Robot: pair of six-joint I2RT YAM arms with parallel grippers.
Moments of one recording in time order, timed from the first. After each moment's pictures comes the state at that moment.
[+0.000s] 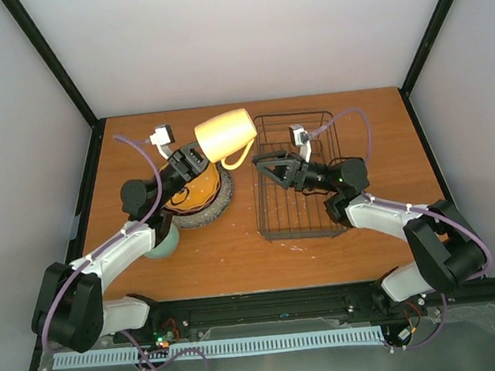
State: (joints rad) left arm -0.41 1.27 0.65 1.21 0.60 -1.34; right arm 0.51 1.43 0.64 1.34 -0.88 1.14
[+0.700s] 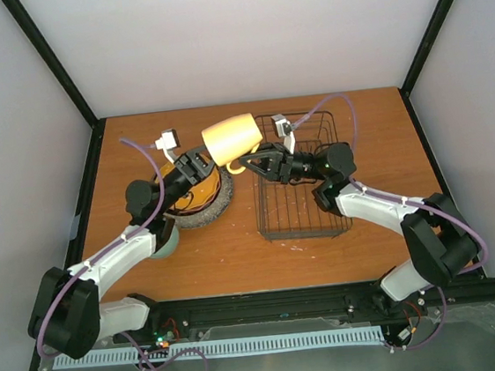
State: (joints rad) left arm -0.45 1.23 0.62 1.10 0.56 -1.29; right arm 0.58 1.48 0.82 1.19 -0.91 1.02
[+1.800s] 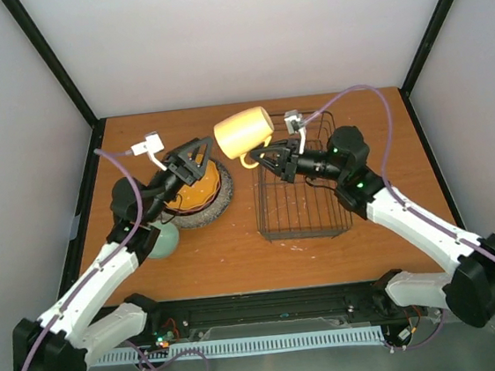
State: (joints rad) left arm -0.47 1.00 0.68 0.58 0.34 -0.93; right arm 0.57 1.21 0.92 0.38 -0.74 0.60
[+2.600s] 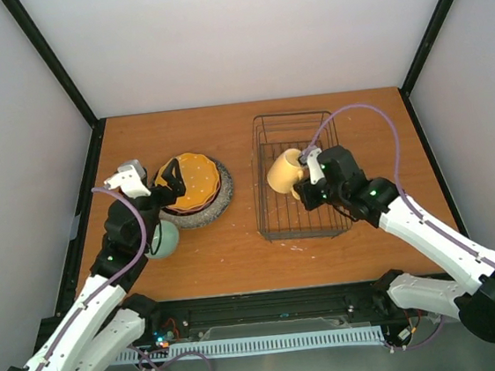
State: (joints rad) left arm -0.47 0.68 0.58 0.08 -0.31 -0.42; right arm 0.59 1.06 0.93 -0.55 -0.10 0.20
